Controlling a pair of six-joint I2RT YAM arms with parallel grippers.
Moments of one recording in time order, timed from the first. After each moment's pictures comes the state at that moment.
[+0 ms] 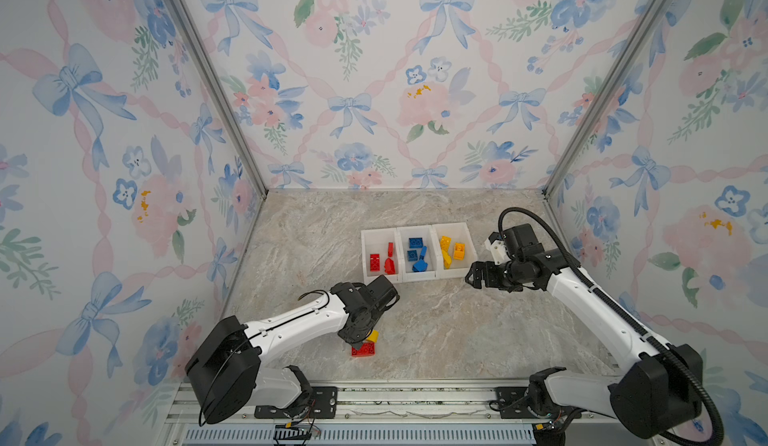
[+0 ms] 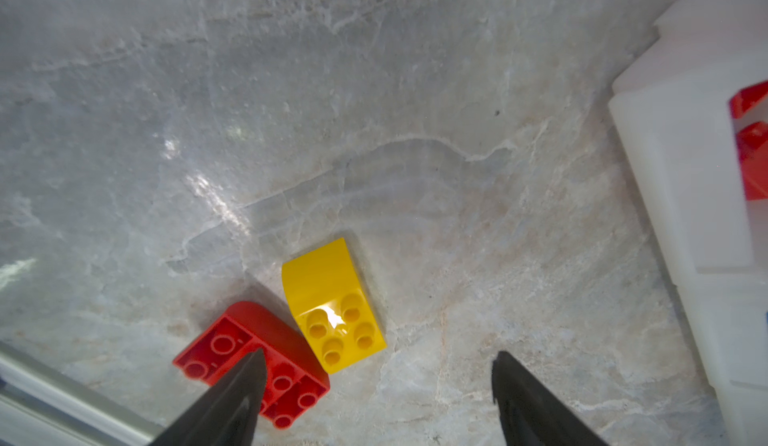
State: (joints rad) left arm -0.86 1.34 0.83 -0.86 -0.17 -1.82; right arm 0.30 1.27 1.03 -0.88 -0.21 0.29
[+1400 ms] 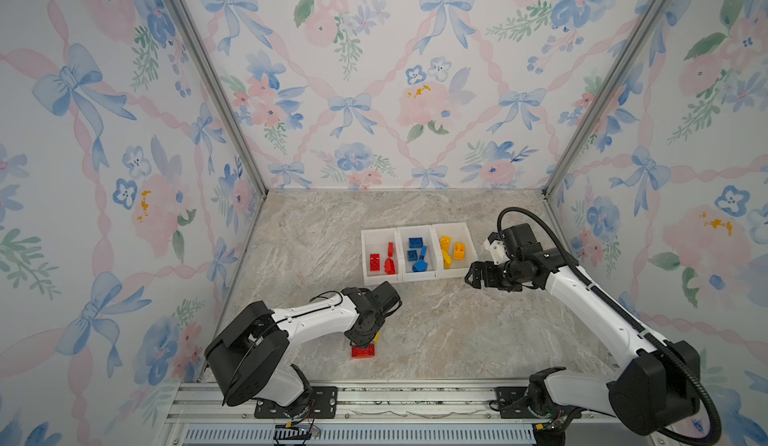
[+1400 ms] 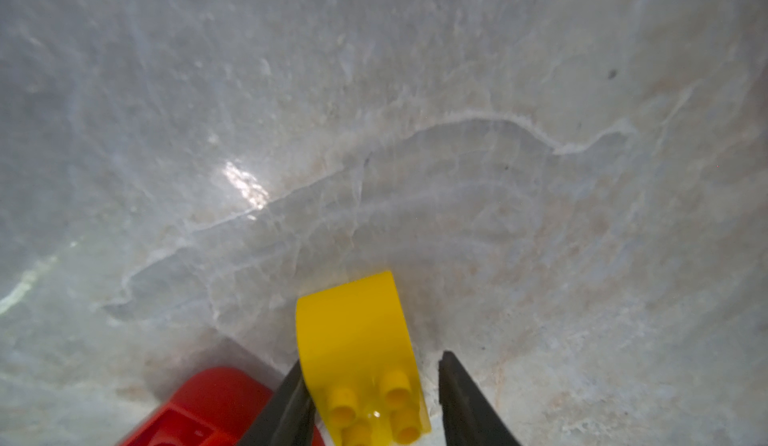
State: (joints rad) left arm -0.86 1.46 0.75 -0.73 -0.13 -1.80; right arm 0.30 1.28 1.03 -0.88 -0.21 0.29
